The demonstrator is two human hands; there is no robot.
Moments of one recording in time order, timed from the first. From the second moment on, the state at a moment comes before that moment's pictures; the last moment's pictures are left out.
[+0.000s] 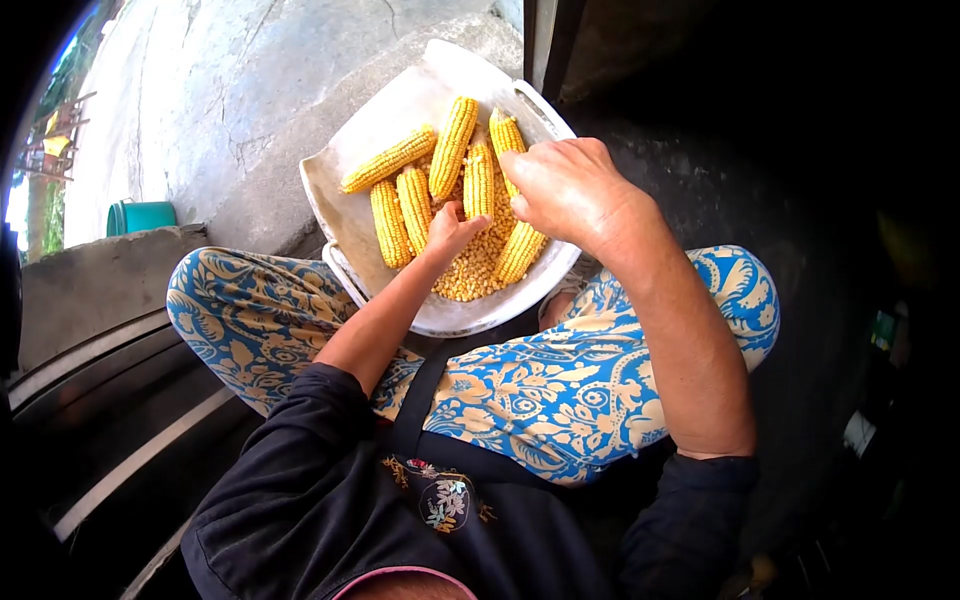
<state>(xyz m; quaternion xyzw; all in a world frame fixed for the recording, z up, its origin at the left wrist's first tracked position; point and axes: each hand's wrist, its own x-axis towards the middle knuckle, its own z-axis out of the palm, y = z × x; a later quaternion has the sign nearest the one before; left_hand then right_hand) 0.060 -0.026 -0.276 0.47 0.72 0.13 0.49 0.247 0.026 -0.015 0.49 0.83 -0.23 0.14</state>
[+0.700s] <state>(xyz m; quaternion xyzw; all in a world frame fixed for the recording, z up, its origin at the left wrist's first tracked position) 0.062 -0.027 -0.265 0.44 0.73 0.13 0.51 0.256 0.027 -0.016 0.54 0.83 -0.13 0.04</state>
